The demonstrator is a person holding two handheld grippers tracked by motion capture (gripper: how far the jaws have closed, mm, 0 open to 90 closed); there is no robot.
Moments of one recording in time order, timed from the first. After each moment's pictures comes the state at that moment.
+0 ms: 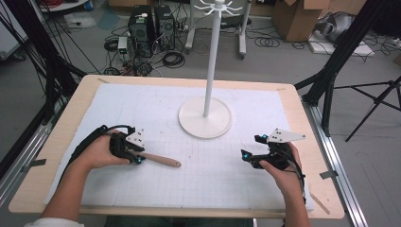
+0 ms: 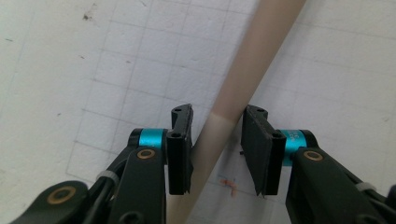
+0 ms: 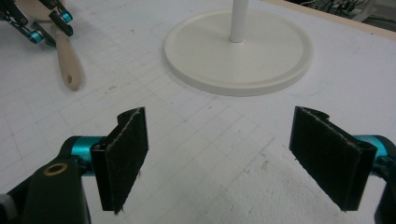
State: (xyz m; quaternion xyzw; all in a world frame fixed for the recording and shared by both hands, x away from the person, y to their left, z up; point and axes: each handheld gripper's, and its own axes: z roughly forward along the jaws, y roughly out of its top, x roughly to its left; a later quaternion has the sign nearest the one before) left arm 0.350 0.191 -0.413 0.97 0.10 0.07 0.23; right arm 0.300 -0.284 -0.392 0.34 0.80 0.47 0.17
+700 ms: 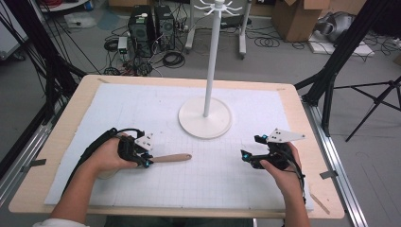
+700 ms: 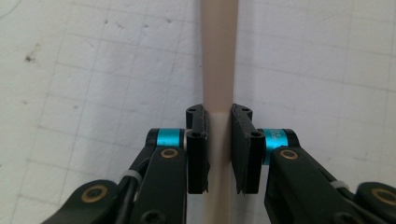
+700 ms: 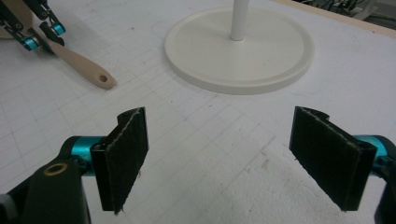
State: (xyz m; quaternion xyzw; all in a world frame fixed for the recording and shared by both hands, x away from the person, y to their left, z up) left arm 0.342 0.163 -0.412 0.97 0.07 0.04 0.23; right arm 0.301 -0.284 -0.392 0.34 0.80 0.46 0.17
